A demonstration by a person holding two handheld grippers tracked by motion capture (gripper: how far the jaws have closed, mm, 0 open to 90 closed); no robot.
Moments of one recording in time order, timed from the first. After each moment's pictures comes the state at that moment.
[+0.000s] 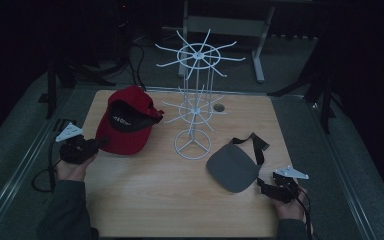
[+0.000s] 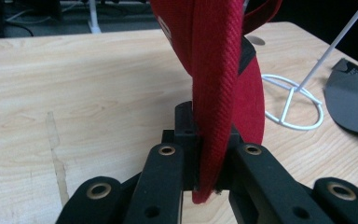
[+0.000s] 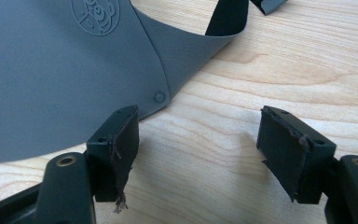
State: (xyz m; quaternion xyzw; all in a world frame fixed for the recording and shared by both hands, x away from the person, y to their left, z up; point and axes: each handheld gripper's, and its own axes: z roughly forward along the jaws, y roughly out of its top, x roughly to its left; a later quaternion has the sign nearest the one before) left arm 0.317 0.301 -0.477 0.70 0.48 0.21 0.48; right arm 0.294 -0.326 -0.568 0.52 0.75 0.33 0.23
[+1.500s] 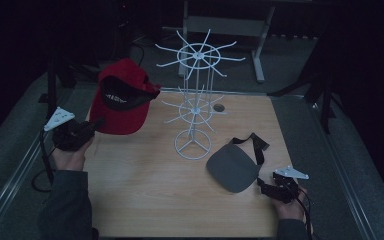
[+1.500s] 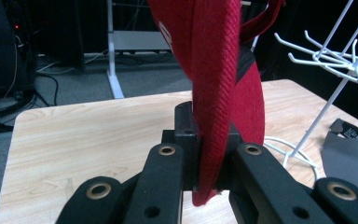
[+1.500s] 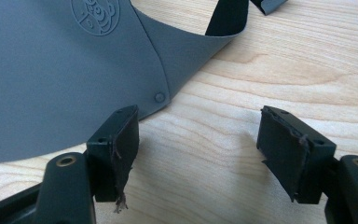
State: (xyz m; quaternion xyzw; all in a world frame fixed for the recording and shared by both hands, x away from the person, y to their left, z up) left arm 0.318 0.295 -0.424 0.65 0.48 0.27 0.53; right arm 0.294 -0.326 -0.568 0.52 0.75 0.33 0.23
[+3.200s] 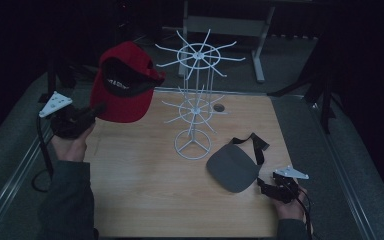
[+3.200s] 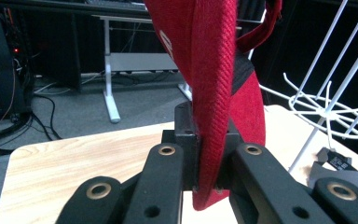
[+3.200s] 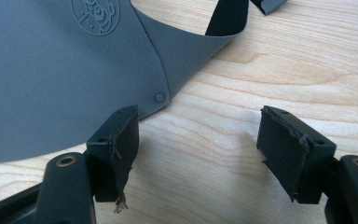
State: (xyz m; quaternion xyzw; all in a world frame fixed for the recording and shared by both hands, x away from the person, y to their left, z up) left arm 0.324 0.282 -0.380 0.63 0.46 0.29 0.55; right arm 0.294 -0.326 -0.568 0.52 0.75 0.33 0.23
